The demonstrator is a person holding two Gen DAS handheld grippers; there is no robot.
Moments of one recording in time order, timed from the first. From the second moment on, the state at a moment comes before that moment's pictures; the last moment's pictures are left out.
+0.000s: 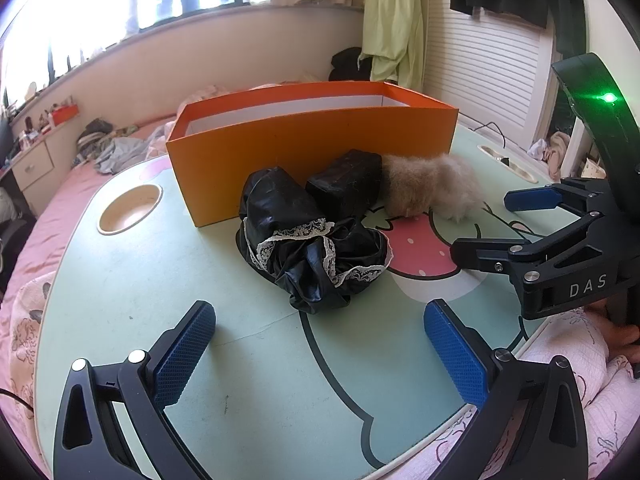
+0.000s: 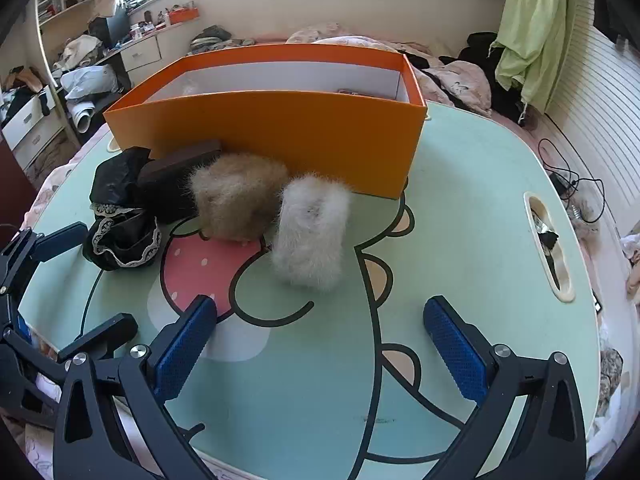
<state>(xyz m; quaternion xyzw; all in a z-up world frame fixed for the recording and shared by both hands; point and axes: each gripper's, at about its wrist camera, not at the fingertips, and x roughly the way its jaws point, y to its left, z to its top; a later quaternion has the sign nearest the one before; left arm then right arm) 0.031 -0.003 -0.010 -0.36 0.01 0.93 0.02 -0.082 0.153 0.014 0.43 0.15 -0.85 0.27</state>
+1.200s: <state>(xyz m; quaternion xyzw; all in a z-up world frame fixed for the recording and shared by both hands) -0.157 -0.048 0.052 -0.57 -0.03 0.82 0.06 -0.079 0.155 0.016 0.42 0.15 -0.85 0.28</state>
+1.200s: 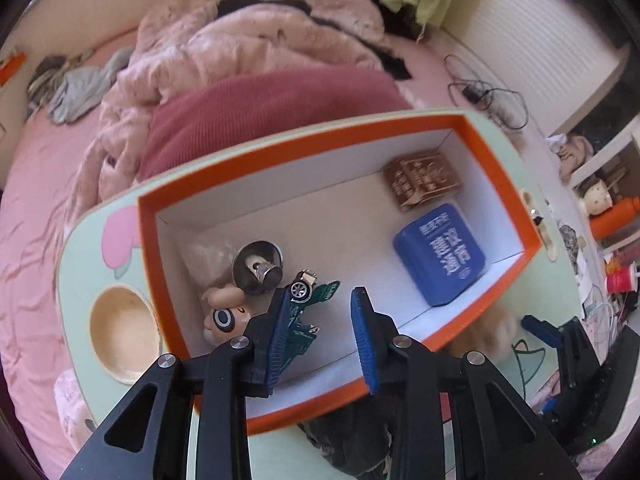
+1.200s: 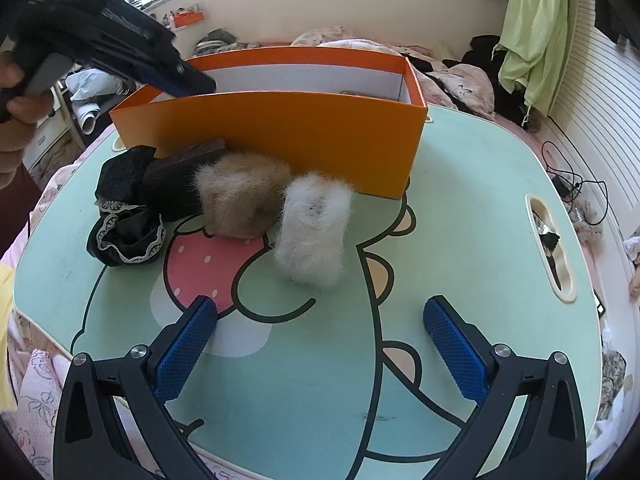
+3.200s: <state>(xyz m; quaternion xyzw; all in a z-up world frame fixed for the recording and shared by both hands) -0.009 -0.079 0.036 -0.37 -0.17 0.91 0.08 -0.083 0.159 0.018 0.42 0.14 -0.85 0.28</state>
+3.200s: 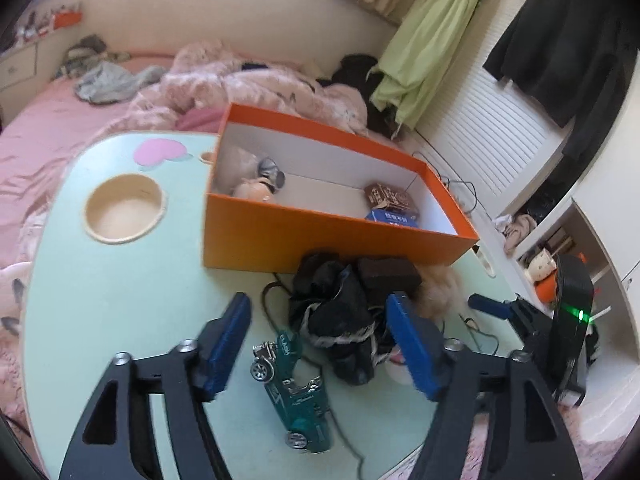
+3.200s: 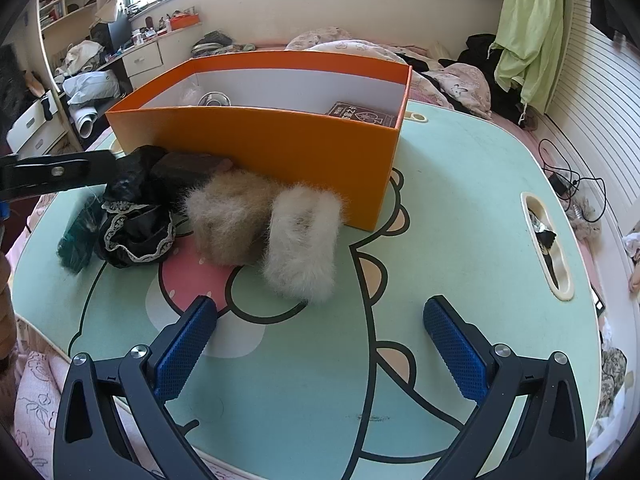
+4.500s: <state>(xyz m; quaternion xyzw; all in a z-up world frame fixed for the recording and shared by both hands) 0.046 -0.023 -0.005 -0.34 0.00 0.94 0.00 -0.085 0.169 0.016 0.42 0.13 -0.86 0.25</state>
